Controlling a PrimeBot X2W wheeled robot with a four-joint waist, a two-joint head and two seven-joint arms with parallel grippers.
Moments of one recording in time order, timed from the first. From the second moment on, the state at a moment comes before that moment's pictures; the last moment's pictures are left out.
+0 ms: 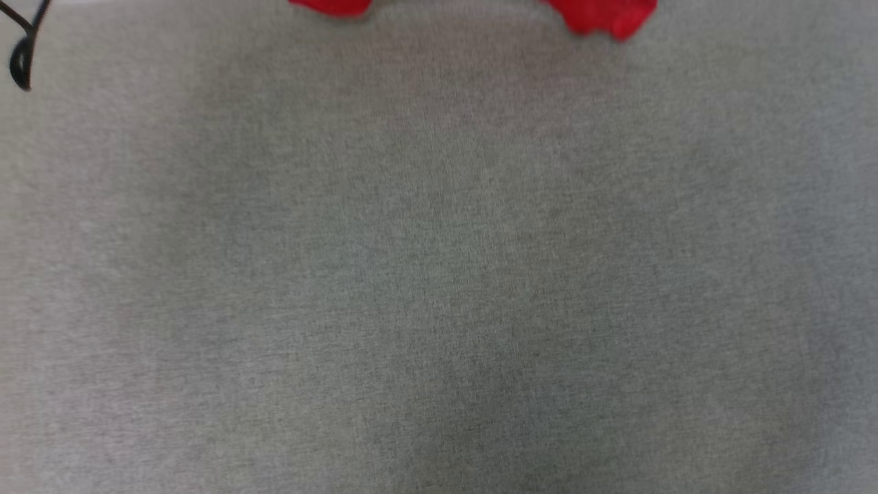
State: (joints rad) left arm -1.59 0.41 -0.42 0.71 -0.54 0.05 -0.02; right arm -1.53 -0.41 0.27 0.73 0.38 0.13 0.12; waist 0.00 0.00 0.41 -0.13
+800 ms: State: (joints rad) left arm -1.58 0.35 -0.41 0.87 -0.61 -0.02 -0.13; right arm -1.58 -0.41 0.52 0.90 0.63 0.13 0.01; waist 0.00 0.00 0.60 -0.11
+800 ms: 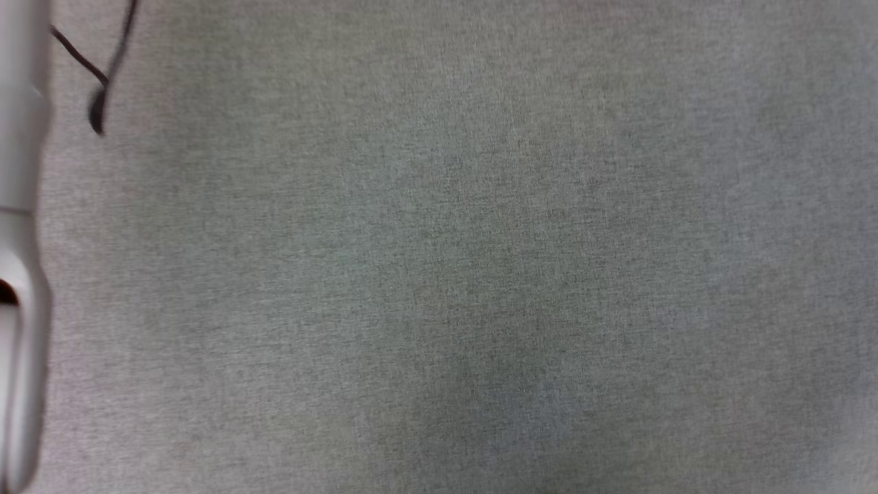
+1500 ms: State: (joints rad) left arm -0.44 0.41 -0.33 0.47 -0.78 0.06 -0.23; right arm -0.69 -0.52 0.60 0.60 0.88 0.13 0.06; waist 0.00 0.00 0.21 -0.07
